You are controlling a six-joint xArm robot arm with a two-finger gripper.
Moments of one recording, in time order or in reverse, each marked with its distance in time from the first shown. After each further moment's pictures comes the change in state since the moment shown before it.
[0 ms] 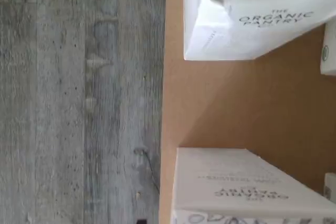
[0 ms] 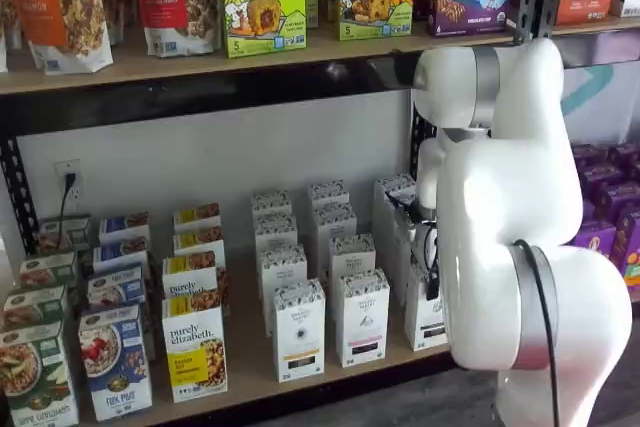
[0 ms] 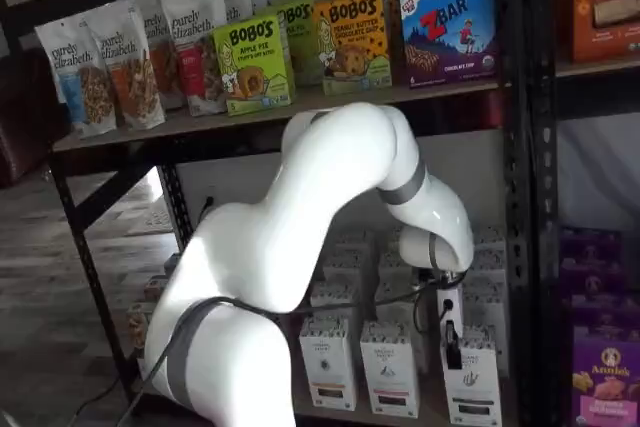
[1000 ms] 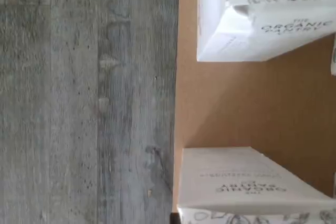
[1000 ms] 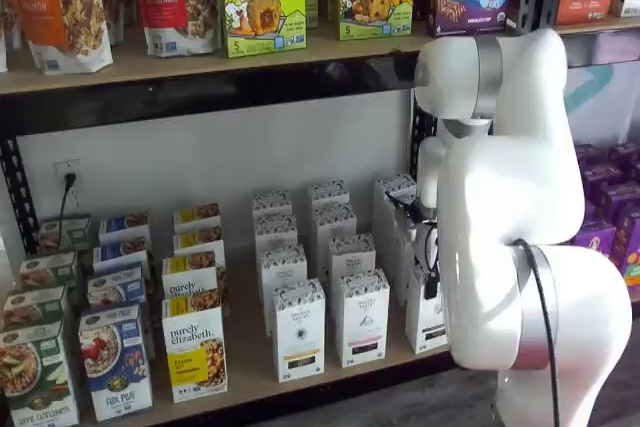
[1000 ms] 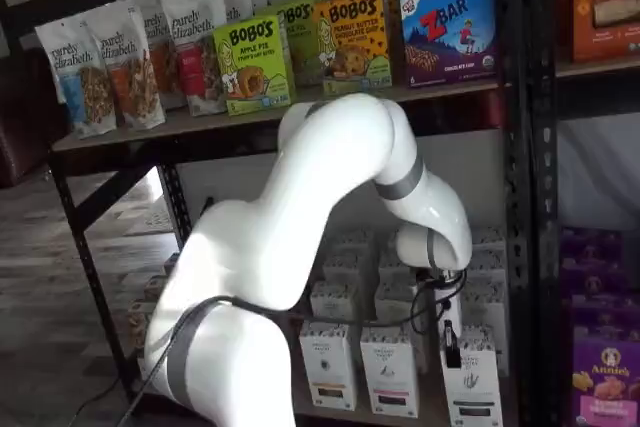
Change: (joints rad) arm 0.000 -0.047 0.070 -0.029 -0.018 0.026
